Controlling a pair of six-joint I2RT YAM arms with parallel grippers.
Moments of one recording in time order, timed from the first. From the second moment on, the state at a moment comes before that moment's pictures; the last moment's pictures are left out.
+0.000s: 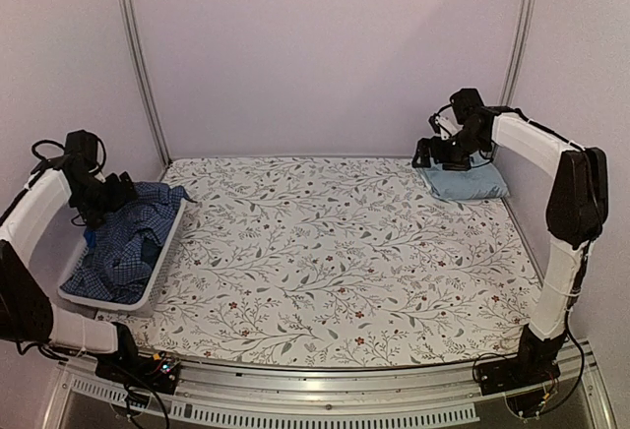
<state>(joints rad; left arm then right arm) 0.20 1.22 1.12 -0.82 -0.05 -0.48 0.21 1.96 1.76 -0.77 -0.20 0.12</state>
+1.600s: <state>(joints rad) -0.58 1.80 2.32 -0.30 0.74 -0.53 0.26 1.84 1.66 -0.76 -0.31 0.20</state>
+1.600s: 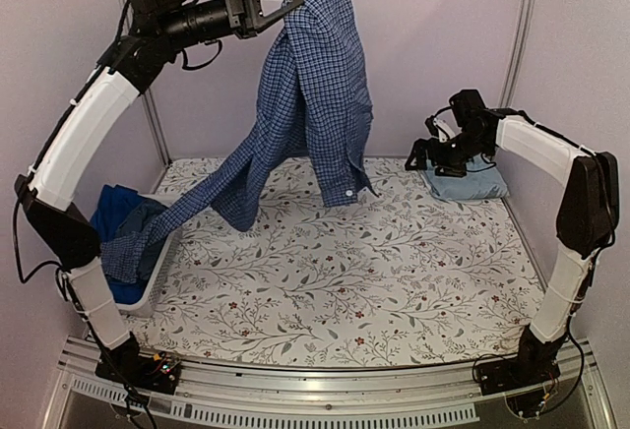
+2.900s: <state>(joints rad) -0.86 2.25 2.36 -0.29 0.74 -0.54 0.15 1.77 1.55 -0.68 -0.52 0.18</state>
